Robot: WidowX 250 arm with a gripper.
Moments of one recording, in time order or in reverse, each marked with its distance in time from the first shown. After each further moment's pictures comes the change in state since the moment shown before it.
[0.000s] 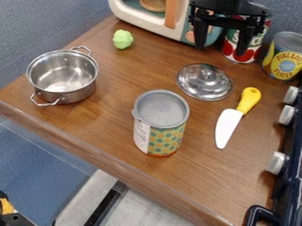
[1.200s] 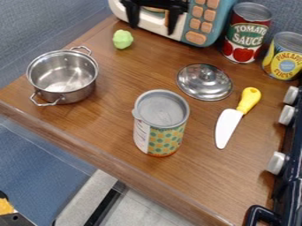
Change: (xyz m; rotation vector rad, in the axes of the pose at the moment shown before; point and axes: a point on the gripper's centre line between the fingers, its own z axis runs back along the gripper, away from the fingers) arm 0.007 0.120 0.010 0.094 -0.043 0.106
